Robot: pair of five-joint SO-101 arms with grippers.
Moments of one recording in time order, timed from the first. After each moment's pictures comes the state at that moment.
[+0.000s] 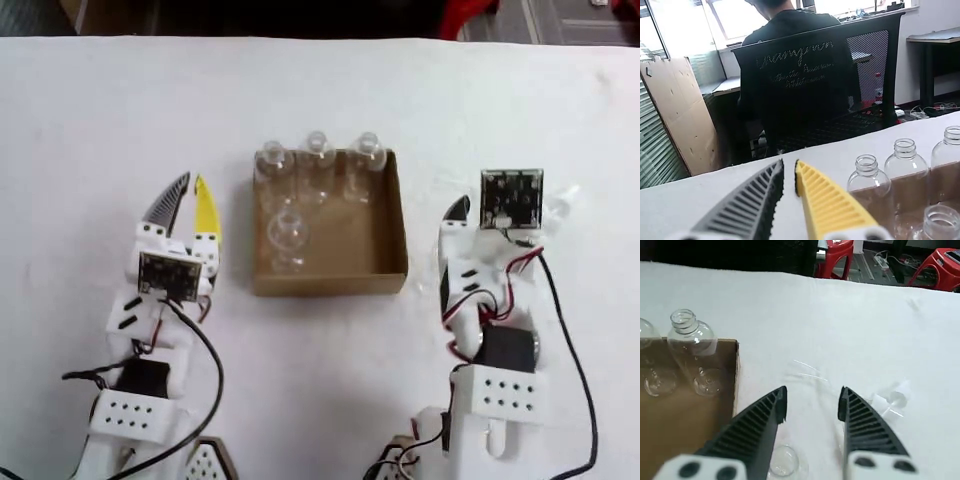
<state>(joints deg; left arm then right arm) 1.5 -75.2 93.3 -8.8 -10.2 4.9 -63.5 59.9 38.5 12.6</state>
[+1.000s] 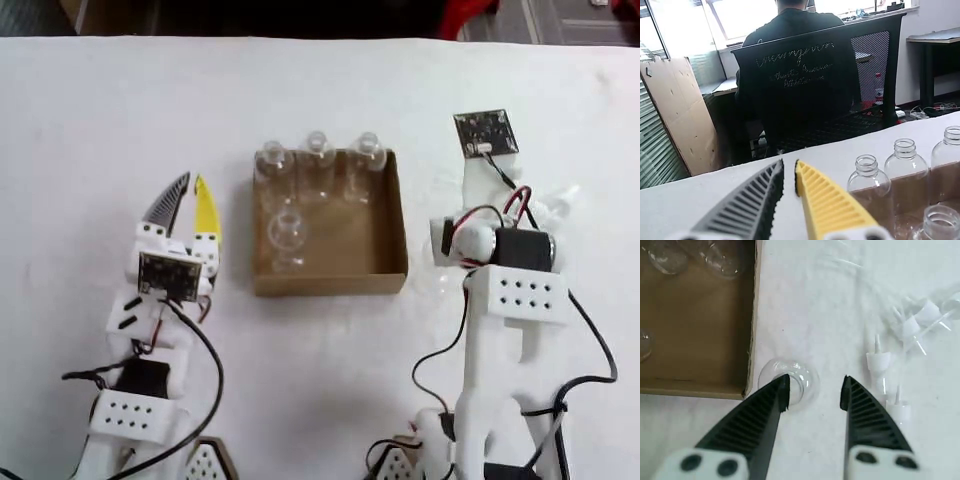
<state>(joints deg) 1.5 -75.2 93.3 -8.8 -10.2 3.2 -32.8 30.9 69.8 15.4</state>
